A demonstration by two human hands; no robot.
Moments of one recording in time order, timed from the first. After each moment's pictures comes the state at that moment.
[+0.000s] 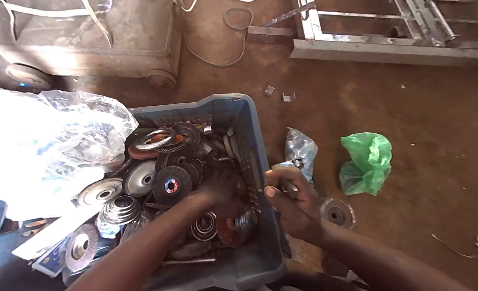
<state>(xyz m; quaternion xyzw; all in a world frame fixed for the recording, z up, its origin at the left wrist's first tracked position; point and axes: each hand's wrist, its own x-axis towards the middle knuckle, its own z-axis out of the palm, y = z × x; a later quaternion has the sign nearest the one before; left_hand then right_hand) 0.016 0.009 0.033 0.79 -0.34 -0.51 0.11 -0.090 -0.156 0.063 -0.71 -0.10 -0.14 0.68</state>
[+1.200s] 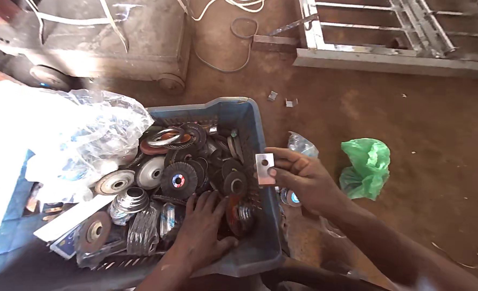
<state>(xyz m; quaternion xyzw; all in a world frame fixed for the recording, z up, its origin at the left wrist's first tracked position) -0.077 0.081 0.051 0.90 -0.30 -0.30 0.14 -0.069 -0.186 0.114 -0.71 0.08 0.09 0.69</state>
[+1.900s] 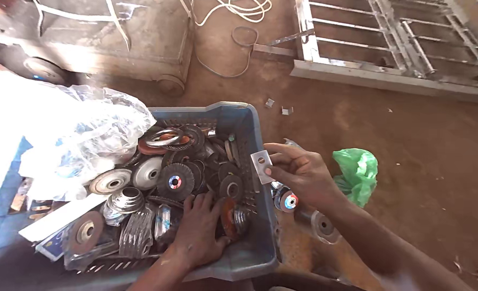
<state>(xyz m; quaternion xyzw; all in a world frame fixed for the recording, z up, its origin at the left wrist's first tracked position) -0.073 0.073 0.045 0.90 -0.30 -0.29 0.11 -0.053 -0.187 0.129 -0.78 0.04 0.04 0.63</state>
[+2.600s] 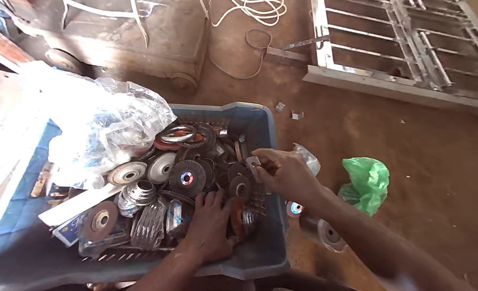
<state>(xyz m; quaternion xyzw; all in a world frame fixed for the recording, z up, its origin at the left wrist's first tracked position) -0.068 0.072 0.050 0.89 -0.29 -0.34 0.12 -0.024 -0.155 0.106 -0.95 -0.12 0.00 0.30</state>
